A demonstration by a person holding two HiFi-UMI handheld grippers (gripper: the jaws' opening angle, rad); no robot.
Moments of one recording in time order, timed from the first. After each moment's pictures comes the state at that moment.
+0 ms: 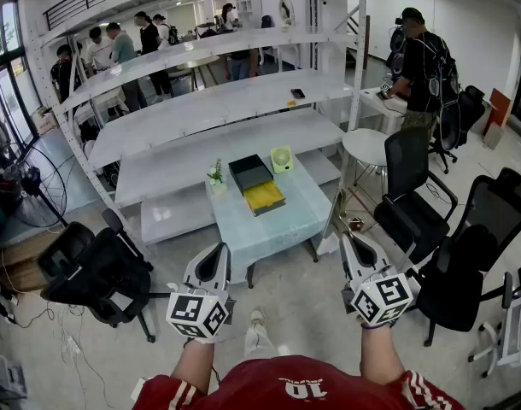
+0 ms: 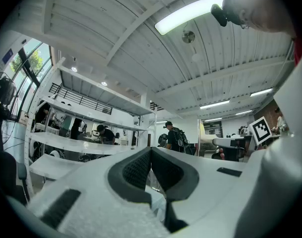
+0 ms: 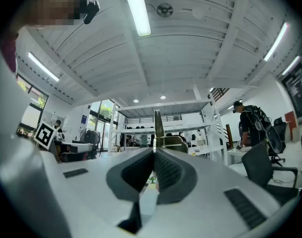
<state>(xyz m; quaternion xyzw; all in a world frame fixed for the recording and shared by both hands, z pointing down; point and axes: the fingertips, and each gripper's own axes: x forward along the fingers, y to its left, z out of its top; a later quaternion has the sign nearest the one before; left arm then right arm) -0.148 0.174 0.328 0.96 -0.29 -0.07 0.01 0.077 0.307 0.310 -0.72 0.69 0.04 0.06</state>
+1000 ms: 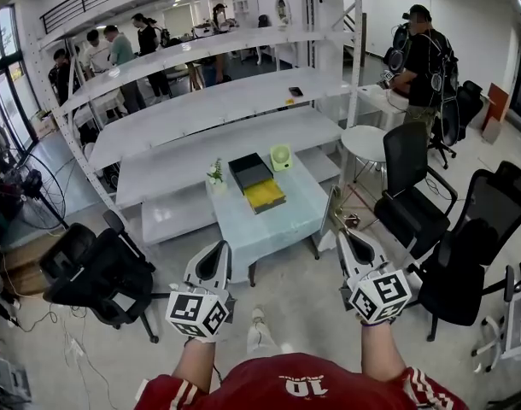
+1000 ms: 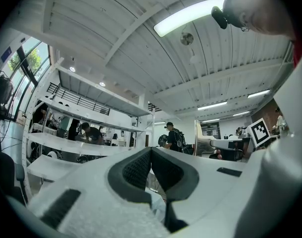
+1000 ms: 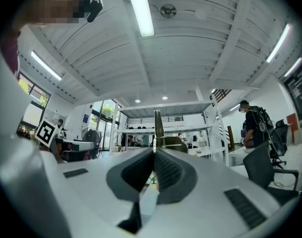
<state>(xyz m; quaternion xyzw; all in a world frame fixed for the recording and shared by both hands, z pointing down) -0.151 0.185 0.323 0.96 -0.27 -0.08 0.01 0.063 0.312 0.308 -0.72 0.69 0.05 0.06</state>
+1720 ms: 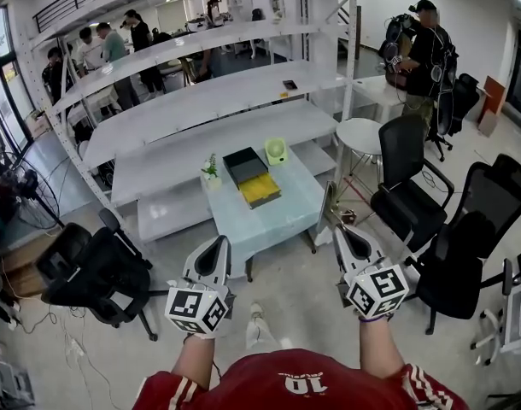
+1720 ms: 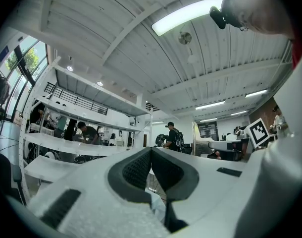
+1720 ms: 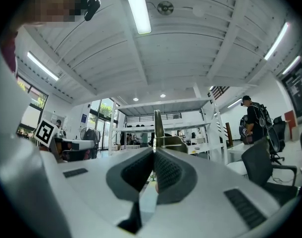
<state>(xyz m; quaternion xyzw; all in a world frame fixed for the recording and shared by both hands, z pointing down) -0.138 0.184 0.324 0.96 -0.26 -0.07 0.00 0.070 0.308 0.318 -0.72 0.69 0.03 0.06</state>
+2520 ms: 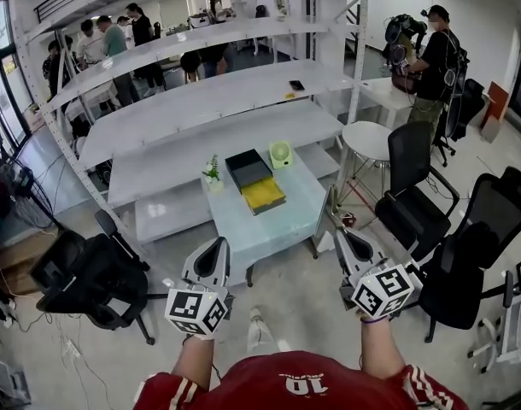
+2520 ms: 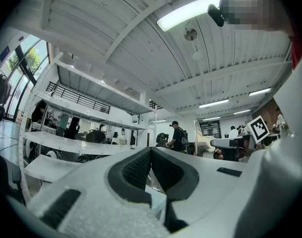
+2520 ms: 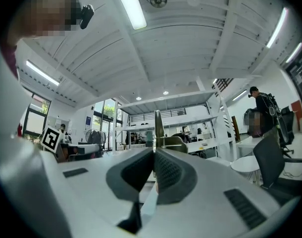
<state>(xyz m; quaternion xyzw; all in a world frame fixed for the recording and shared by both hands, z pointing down) -0.130 0.115 0.339 0.96 -0.27 -0.06 0.01 0.081 0.240 0.329 -0.70 0.71 0.00 0.07</state>
